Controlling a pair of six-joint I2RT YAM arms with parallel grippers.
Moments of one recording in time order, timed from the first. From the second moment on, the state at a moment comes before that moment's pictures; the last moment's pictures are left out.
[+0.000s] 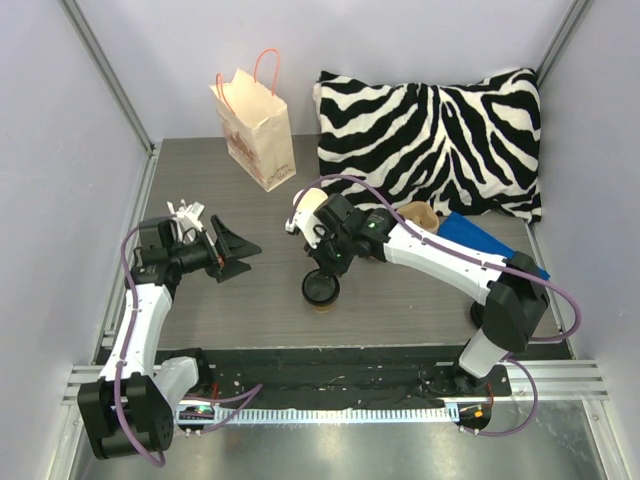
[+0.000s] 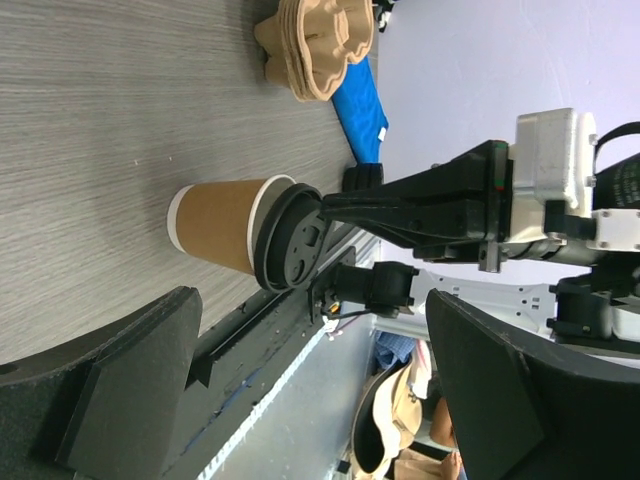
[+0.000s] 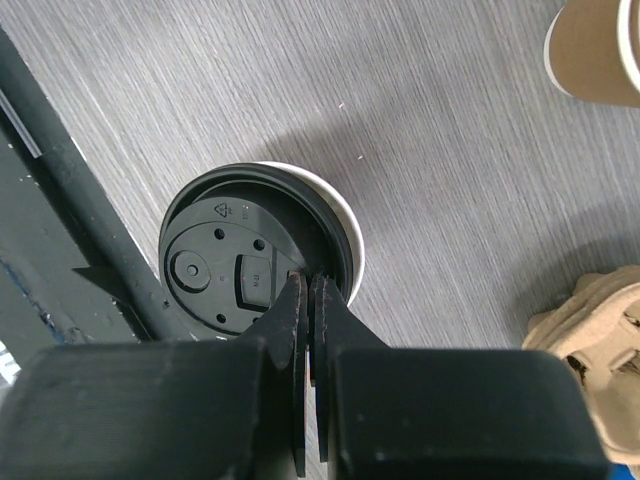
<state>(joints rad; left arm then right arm) 0.14 0.98 0.67 -0.39 1.02 -0.69 0.88 1.63 1.38 -0.73 -0.17 -0.19</state>
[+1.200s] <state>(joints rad) 0.12 0.95 0.62 -0.21 1.03 -0.82 0.75 1.59 1.30 -0.65 -0.32 -0.19</state>
